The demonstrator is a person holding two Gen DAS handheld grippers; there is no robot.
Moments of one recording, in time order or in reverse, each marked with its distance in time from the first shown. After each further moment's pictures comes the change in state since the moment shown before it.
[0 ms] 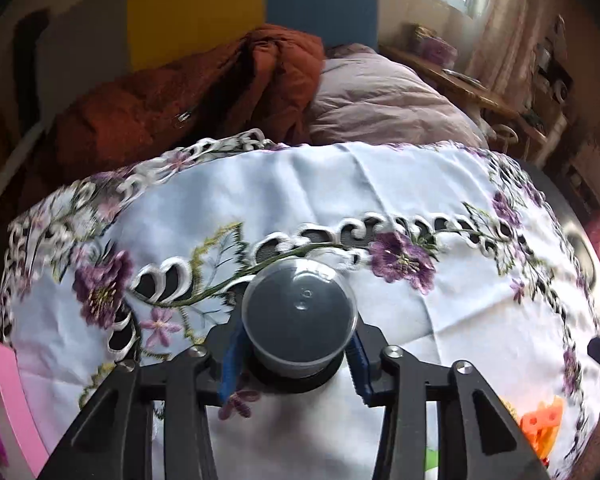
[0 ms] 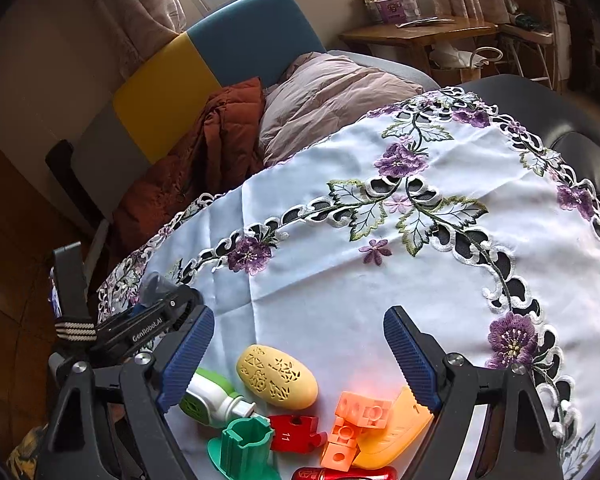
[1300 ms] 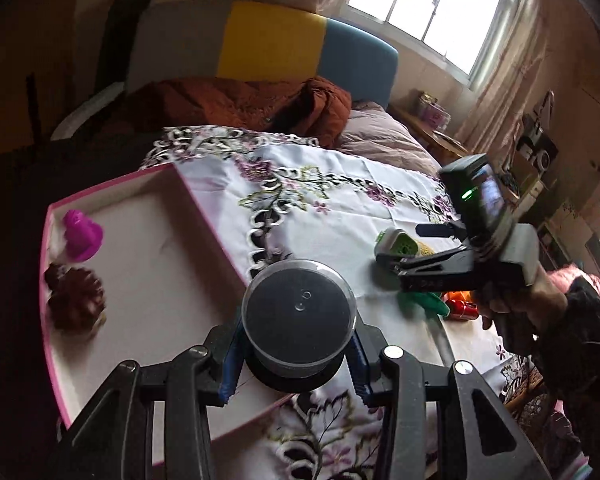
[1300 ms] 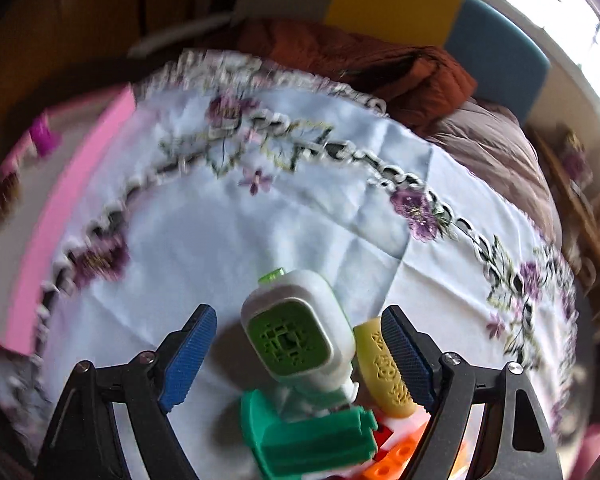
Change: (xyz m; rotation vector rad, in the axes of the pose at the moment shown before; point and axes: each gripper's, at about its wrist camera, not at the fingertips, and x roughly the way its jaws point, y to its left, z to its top) left arm -0.228 0.083 -0.188 -0.174 -0.141 -0.058; right arm 0.070 0.144 -0.094 -0.973 0.243 -0.111
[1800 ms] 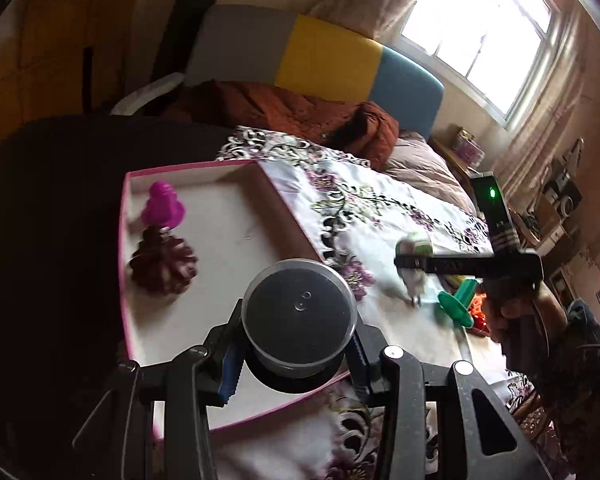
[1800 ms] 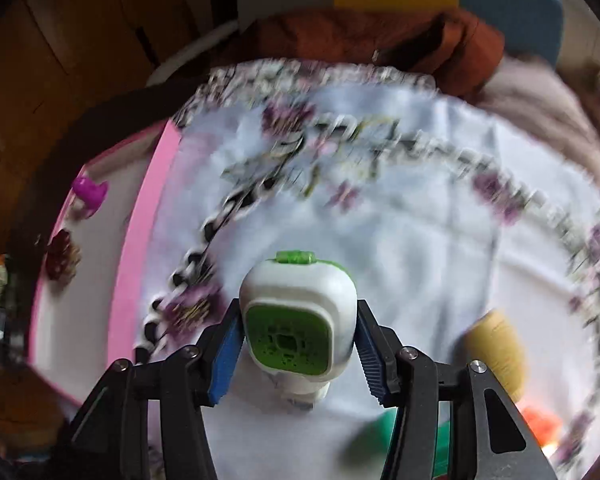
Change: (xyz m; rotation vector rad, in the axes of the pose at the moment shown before) left arm -0.043 0.060 -0.025 -0.146 -0.050 0.073; right arm -0.001 0.027 0.021 0.227 0.039 0.297
